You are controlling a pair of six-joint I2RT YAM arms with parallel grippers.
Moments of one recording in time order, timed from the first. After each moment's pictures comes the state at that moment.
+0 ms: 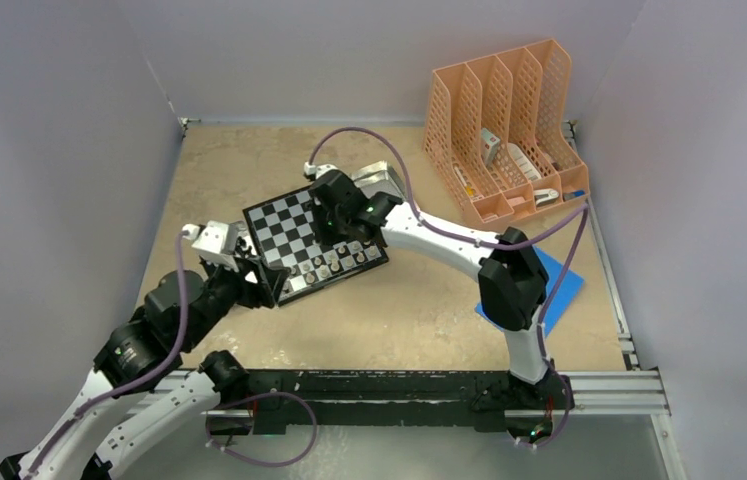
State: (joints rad) left arm -0.76 0.41 0.83 -0.71 -0.28 -0.37; right arm 0.93 1.98 1.69 -0.50 0.05 0.47
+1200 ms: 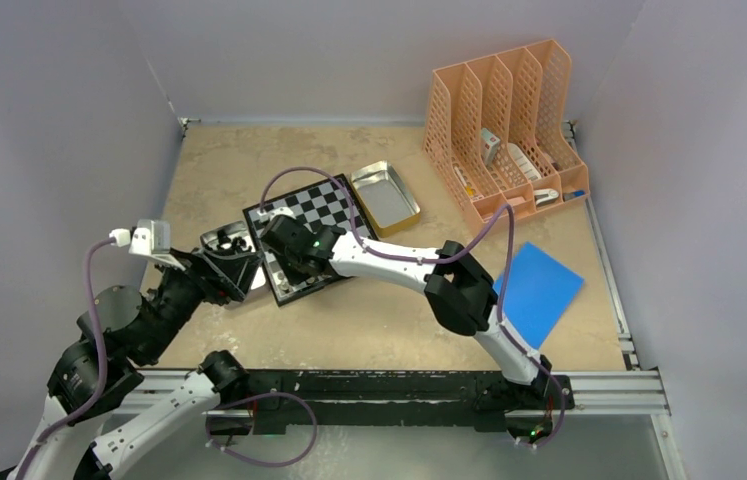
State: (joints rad) left arm -0.76 0.38 1.05 -0.75 -0.33 -0.55; right arm 1.13 2.25 1.94 -0.63 0.17 0.47
